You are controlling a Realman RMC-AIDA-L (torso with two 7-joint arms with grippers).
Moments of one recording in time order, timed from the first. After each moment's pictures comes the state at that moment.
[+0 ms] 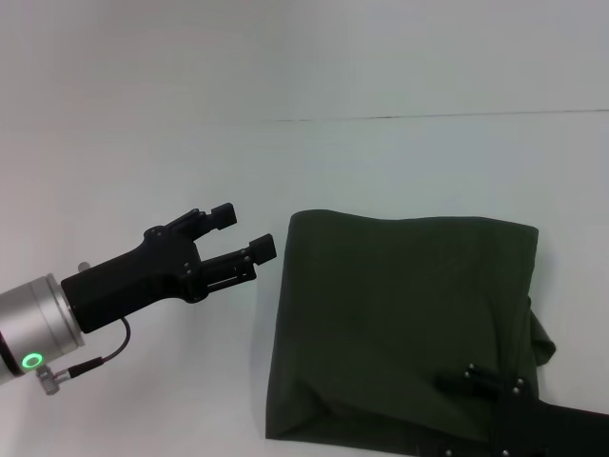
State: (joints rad) left arm -0.43 -2.17 0.74 0.56 1.67 1.52 -1.33; right arm 0.32 2.08 -0.69 -0.37 -2.00 -1.54 0.87
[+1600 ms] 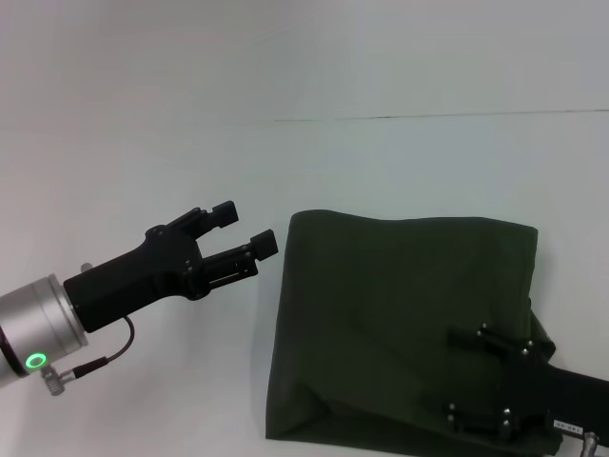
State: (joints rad) left arm -0.43 -2.17 0.74 0.54 1.64 1.52 -1.33; right arm 0.34 2.10 -0.55 -0.37 -2.02 -1.50 0.77
